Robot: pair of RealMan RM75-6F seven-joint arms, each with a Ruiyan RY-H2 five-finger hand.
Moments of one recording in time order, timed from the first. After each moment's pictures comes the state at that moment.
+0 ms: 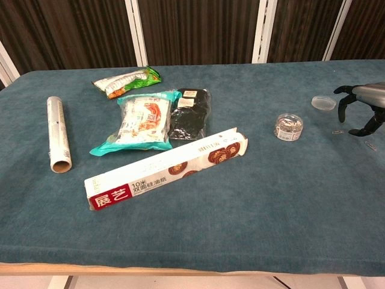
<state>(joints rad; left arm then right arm) -0.17 -1.07 0.02 -1.61 1.57 1.39 -0.10 0.67 -1.63 0.13 -0.69 -1.34 0.71 0.12</state>
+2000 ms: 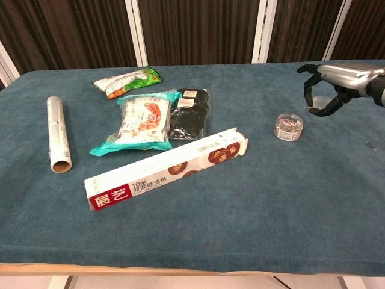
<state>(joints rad) -0.15 -1.06 0.02 -1.61 1.58 1.41 -0.11 0.73 -1.59 0.19 -0.90 -1.33 0.80 0.06</state>
